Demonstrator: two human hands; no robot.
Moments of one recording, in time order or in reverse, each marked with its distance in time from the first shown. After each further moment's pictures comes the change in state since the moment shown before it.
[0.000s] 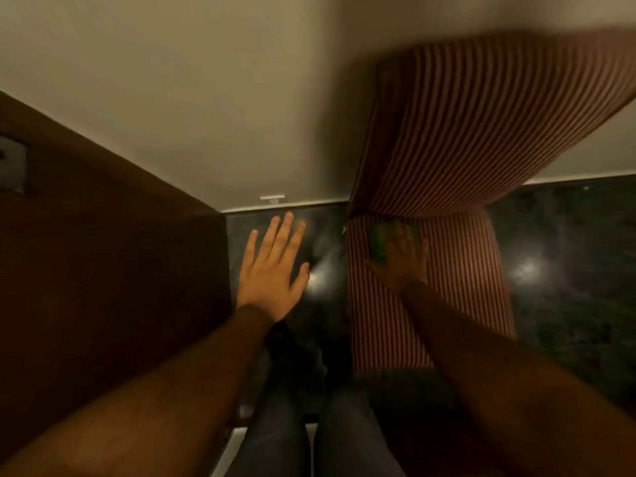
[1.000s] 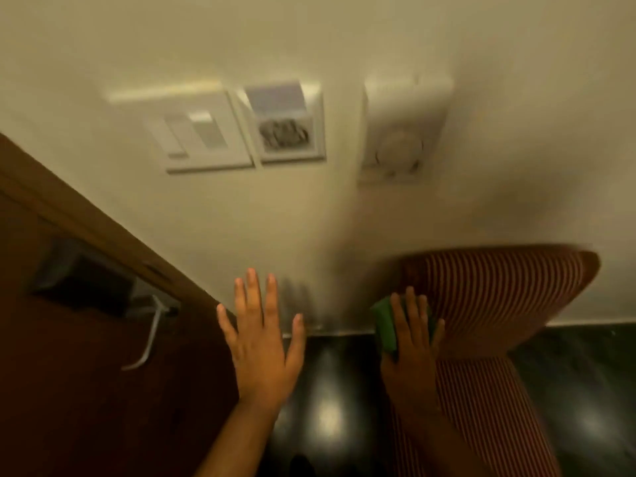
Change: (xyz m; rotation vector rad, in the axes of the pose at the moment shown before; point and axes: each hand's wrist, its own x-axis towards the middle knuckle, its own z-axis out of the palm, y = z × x) left_hand 0.053 -0.042 -0.242 -0.113 0.618 -0.300; right_hand -0.102 -0.169 -0.176 0.334 0.905 -0.311
